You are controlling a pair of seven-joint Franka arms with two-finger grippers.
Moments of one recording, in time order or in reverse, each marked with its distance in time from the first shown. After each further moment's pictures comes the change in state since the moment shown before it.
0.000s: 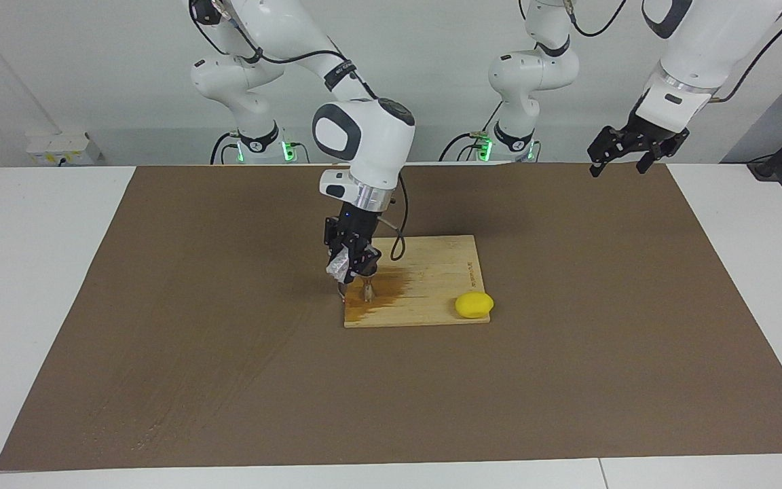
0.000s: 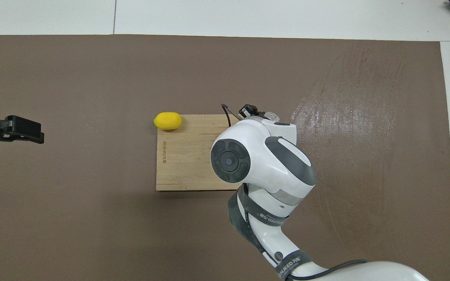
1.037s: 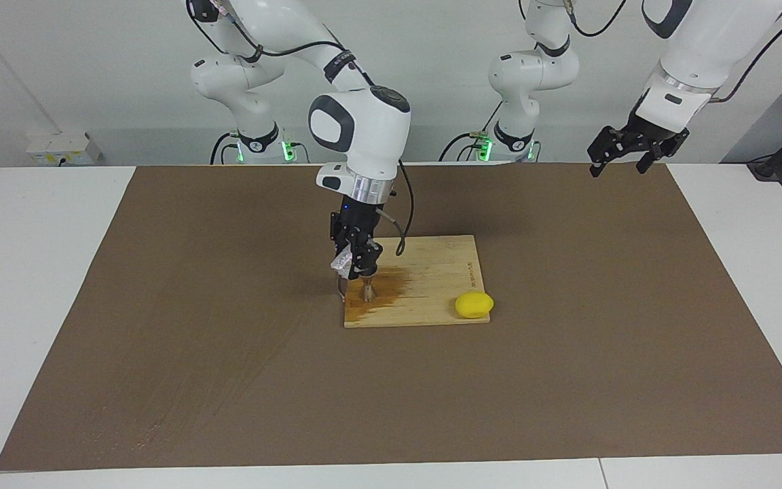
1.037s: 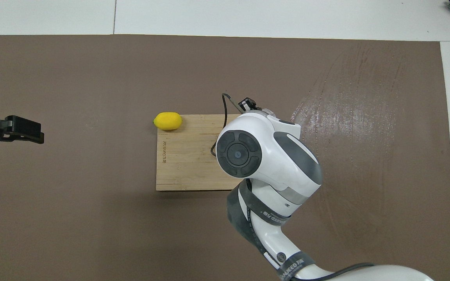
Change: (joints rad) left arm 0.000 0.000 0.000 0.000 0.000 0.000 0.000; right arm -0.008 -0.010 -0.003 0.046 0.106 0.013 0.071
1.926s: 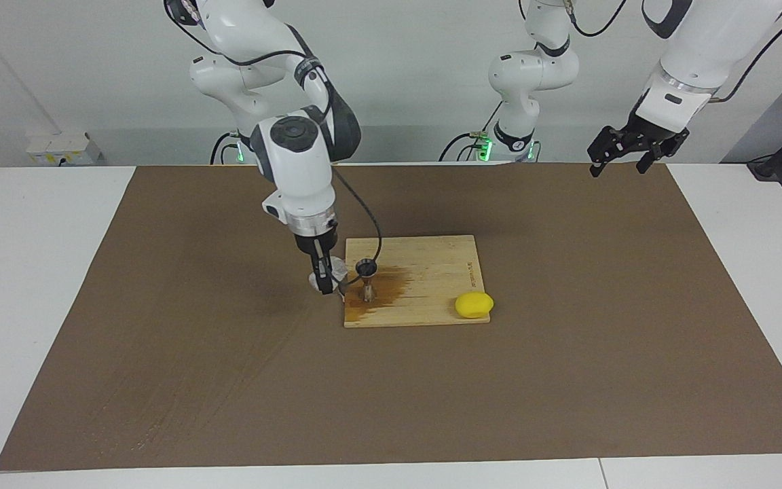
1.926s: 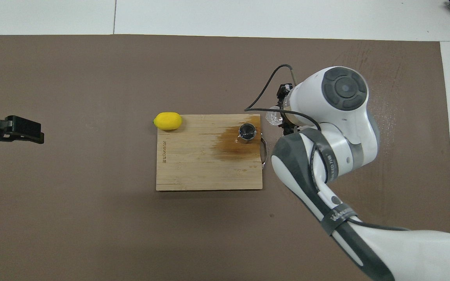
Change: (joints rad) left arm 0.000 0.000 0.000 0.000 0.000 0.000 0.000; right arm -0.247 0.020 -0.005 -0.027 0.564 0.065 -0.100
